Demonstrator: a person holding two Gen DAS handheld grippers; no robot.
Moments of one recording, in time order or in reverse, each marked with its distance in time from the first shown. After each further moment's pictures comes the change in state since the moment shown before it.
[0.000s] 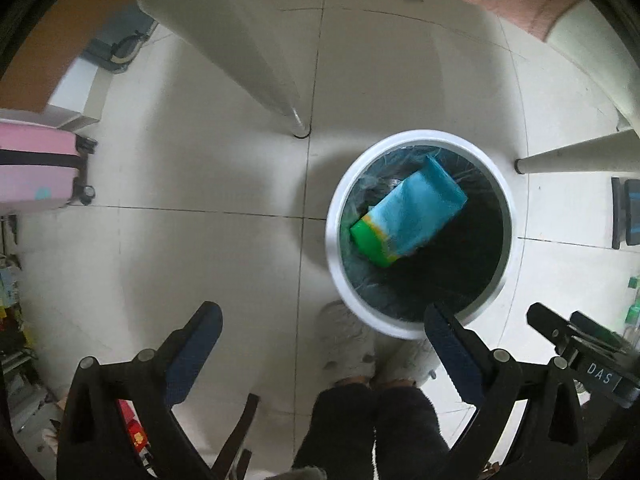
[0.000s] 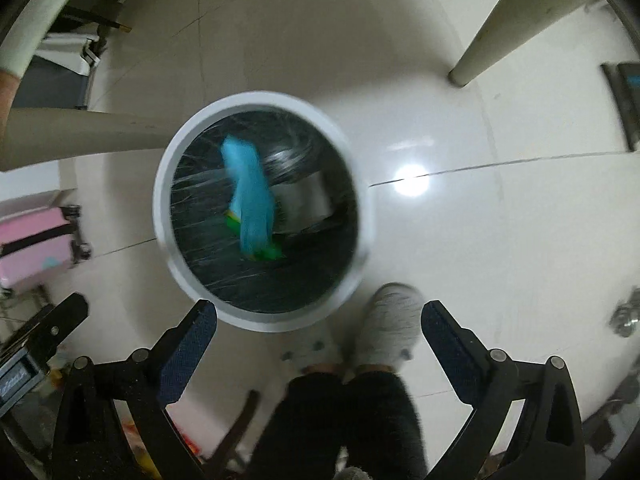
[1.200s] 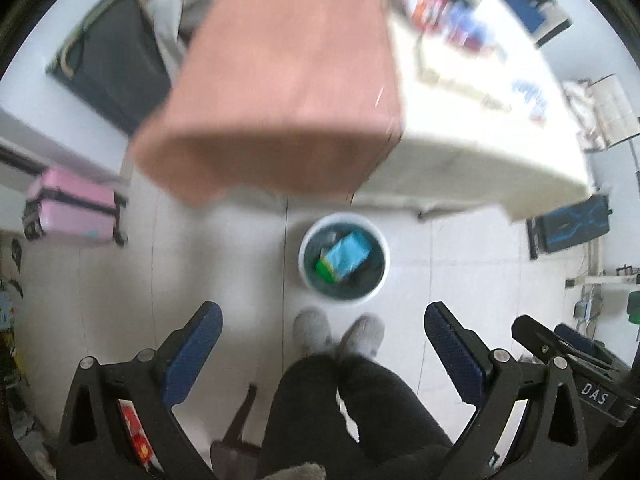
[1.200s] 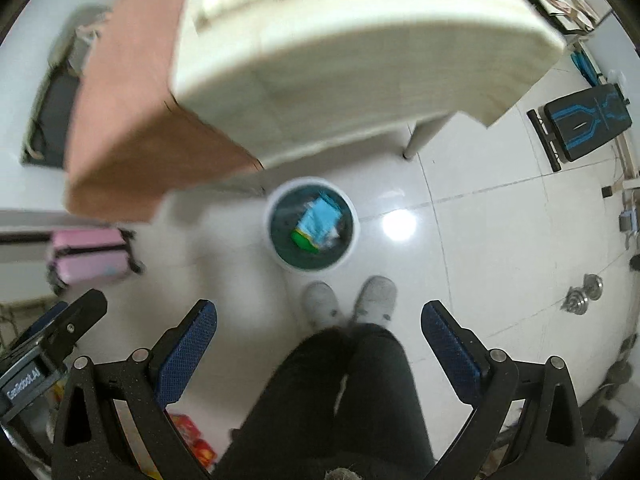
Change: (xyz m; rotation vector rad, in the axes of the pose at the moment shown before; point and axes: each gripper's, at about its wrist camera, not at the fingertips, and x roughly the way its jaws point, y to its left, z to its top) left arm -0.365 0.002 -0.048 0.045 -0.259 -0.138; right arm -0.427 0.028 -0.113 0.061 -0.229 0.064
